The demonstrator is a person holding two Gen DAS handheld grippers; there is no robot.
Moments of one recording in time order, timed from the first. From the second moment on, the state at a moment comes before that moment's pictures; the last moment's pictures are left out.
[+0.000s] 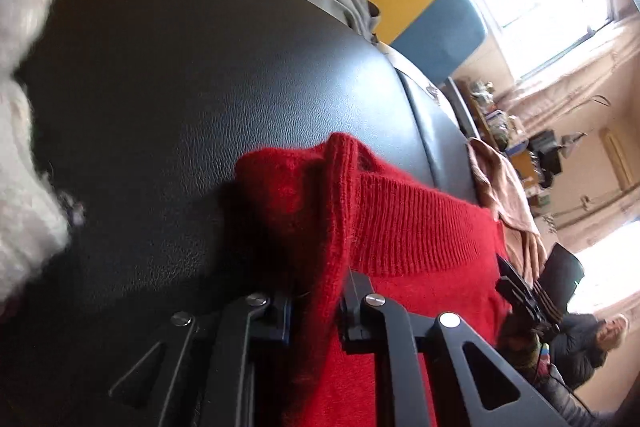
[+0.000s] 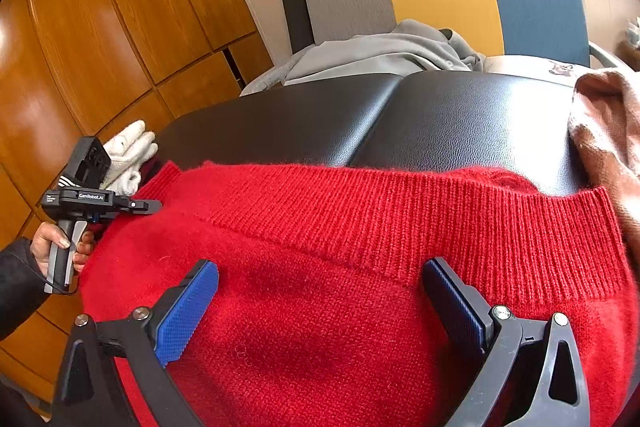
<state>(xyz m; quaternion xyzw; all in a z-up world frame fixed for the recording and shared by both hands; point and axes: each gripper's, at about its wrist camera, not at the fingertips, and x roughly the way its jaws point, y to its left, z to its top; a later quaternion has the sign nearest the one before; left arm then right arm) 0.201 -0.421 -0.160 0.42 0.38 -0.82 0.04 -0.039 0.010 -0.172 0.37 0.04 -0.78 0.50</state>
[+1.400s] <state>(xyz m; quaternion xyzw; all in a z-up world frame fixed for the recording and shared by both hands) 0.096 -0.245 -0.010 0.31 0.54 -0.78 -0.11 -0.023 0.073 -0.182 0.37 0.21 -0.72 0.56</state>
